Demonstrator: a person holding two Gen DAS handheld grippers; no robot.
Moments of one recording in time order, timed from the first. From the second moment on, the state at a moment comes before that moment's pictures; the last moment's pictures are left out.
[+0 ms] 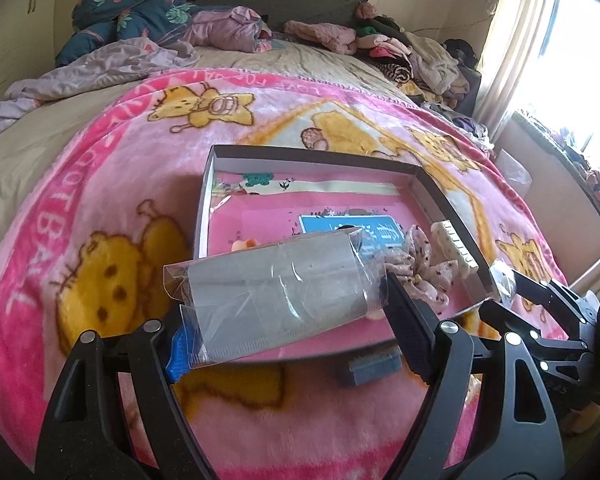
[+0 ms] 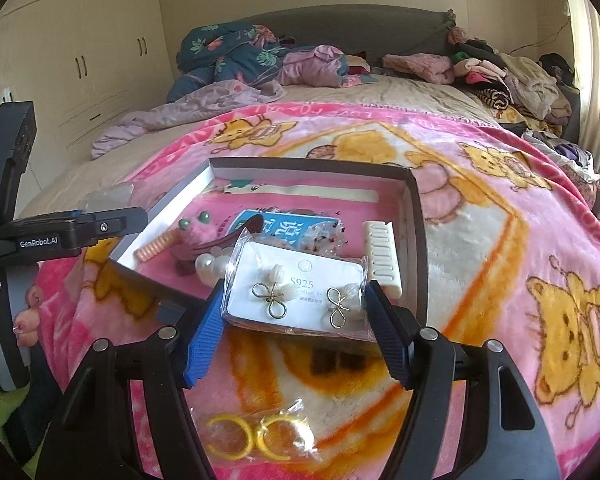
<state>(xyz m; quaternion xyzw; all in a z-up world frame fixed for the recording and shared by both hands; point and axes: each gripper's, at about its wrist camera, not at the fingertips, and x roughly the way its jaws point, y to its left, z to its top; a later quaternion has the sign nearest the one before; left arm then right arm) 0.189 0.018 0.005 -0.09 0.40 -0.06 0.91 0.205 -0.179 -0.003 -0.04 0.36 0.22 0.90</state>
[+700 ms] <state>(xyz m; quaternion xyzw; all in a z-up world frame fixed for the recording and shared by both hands) 0.251 0.033 -0.014 -0.08 0.42 -0.04 0.90 0.257 -0.155 -0.012 -0.05 0.37 0.23 0.90</state>
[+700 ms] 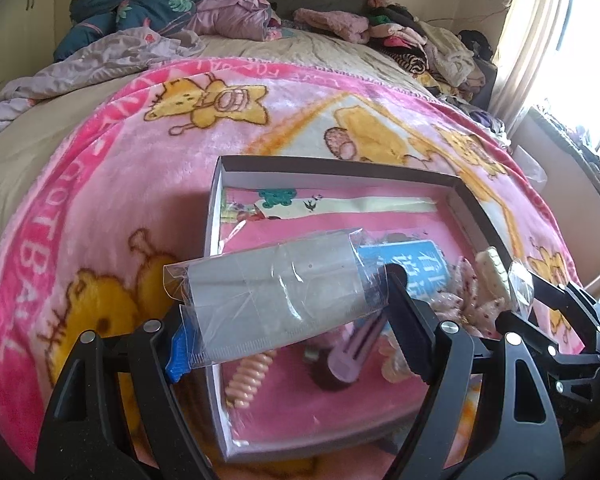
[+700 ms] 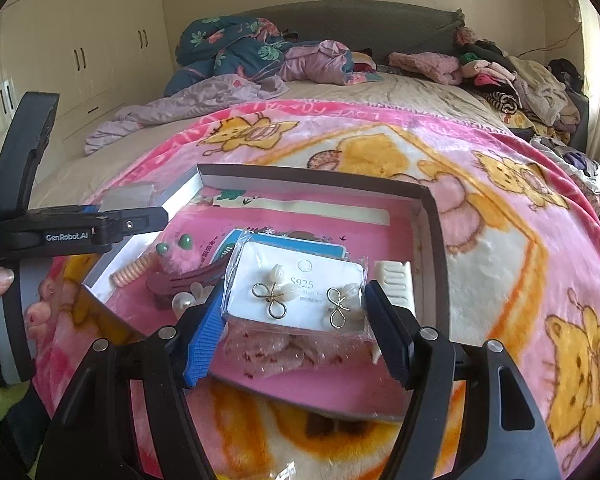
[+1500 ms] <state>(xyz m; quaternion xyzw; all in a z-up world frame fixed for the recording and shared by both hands) 0.282 0.039 -0.032 -0.09 0.44 -0.05 0.89 0.270 -0.126 -0.038 -0.06 0.40 0.25 0.88</state>
